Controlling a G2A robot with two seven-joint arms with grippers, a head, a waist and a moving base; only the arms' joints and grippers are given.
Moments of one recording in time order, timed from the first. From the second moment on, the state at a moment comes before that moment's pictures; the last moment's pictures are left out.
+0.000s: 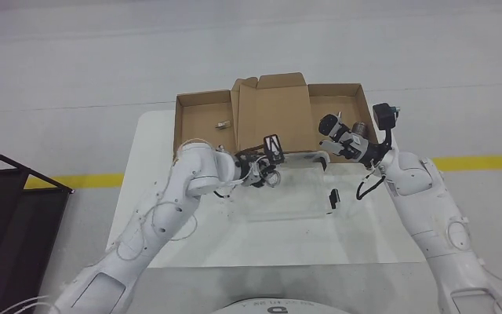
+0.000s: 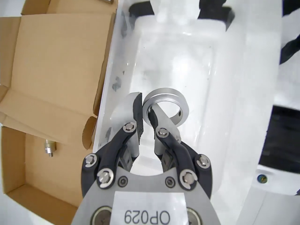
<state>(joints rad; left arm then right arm) 1.05 -1.24 -0.94 -1.64 1.01 -0.70 -0.87 -1.26 -1.04 1.36 -1.38 -0.10 -1.01 0.53</state>
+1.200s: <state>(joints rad) 1.29 -1.10 -1.34 -1.64 0.54 -0.87 -0.55 -1.26 -1.04 1.36 -1.38 -0.10 -1.01 0.53</state>
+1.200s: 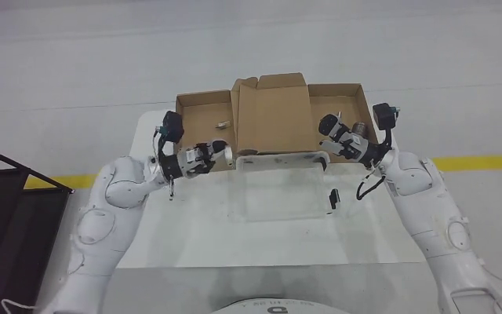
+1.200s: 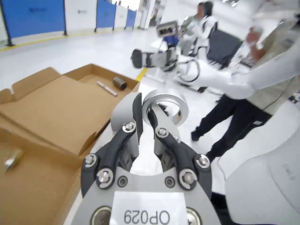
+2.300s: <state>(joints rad) 0.93 -1.27 -0.84 -1.20 1.58 0.16 -0.67 -1.26 -1.04 1.36 -1.38 -0.10 -1.01 0.53</state>
